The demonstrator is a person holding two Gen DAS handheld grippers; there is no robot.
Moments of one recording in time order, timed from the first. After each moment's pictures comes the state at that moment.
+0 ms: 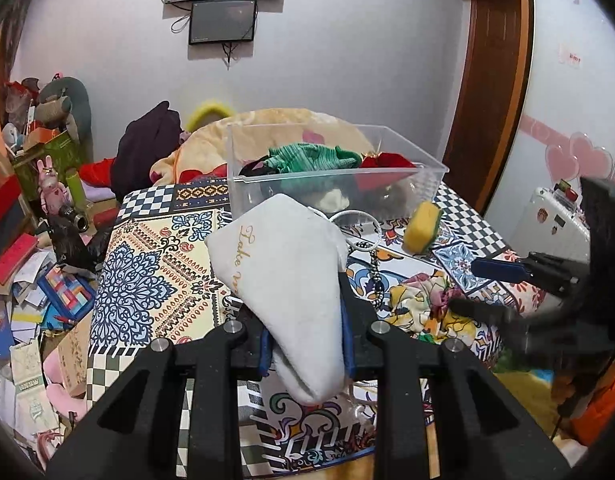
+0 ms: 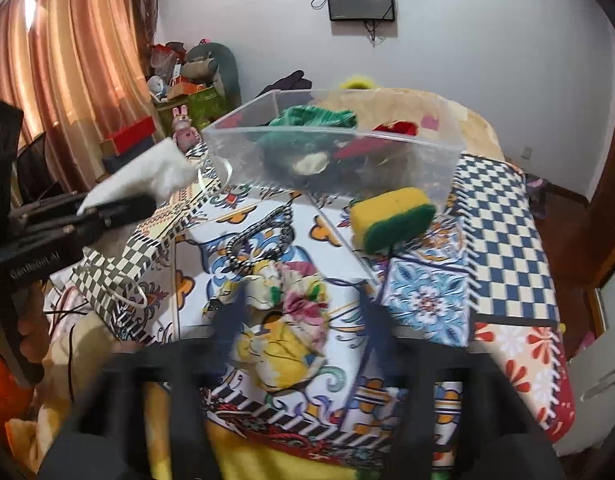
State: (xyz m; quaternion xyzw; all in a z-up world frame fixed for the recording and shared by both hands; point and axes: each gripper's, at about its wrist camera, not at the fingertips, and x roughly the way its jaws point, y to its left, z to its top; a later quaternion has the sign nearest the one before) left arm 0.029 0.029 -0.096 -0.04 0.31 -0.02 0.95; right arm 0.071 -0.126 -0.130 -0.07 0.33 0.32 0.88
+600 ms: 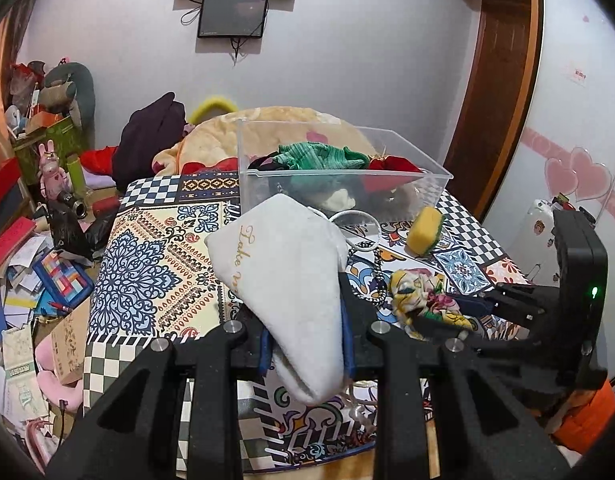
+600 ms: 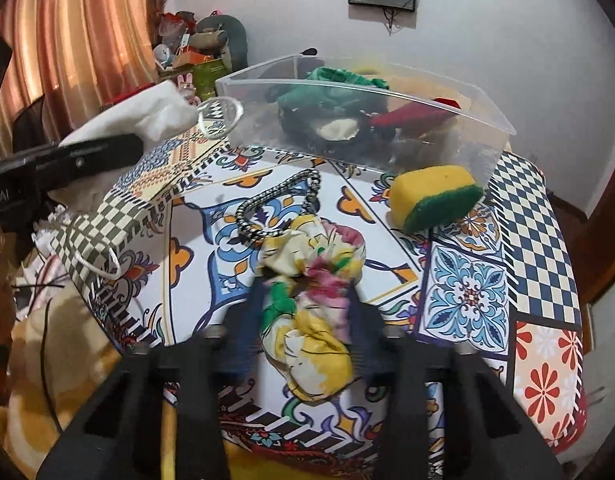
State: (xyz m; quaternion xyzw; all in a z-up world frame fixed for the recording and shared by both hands) left arm 0.025 0.039 -0.100 -0.07 0.31 -0.02 0.95; right arm 0.071 -0.100 -0.157 -0.12 0.35 0.31 0.87
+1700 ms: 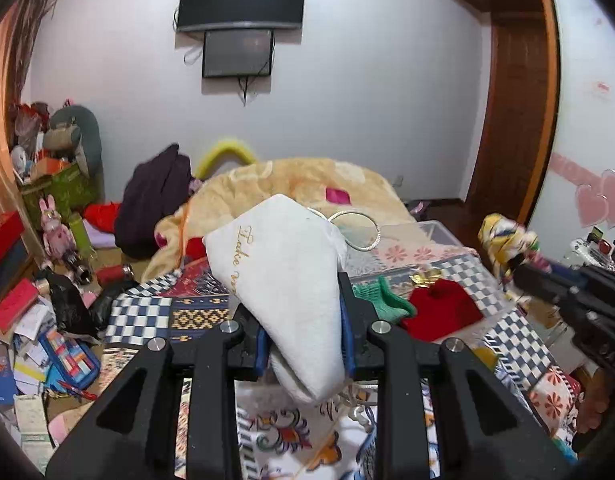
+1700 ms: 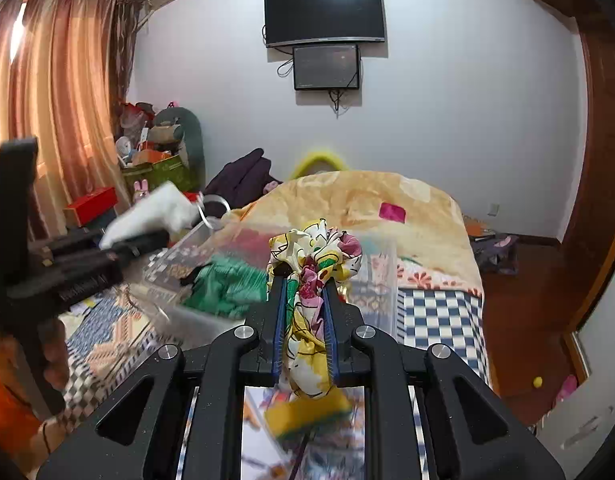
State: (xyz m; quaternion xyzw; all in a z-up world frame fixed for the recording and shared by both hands) left arm 0.165 0.048 -0.052 -0.04 0.26 0.02 0.96; right arm 0.158 -0.119 -0.051 -0.05 0.22 0.26 0.94
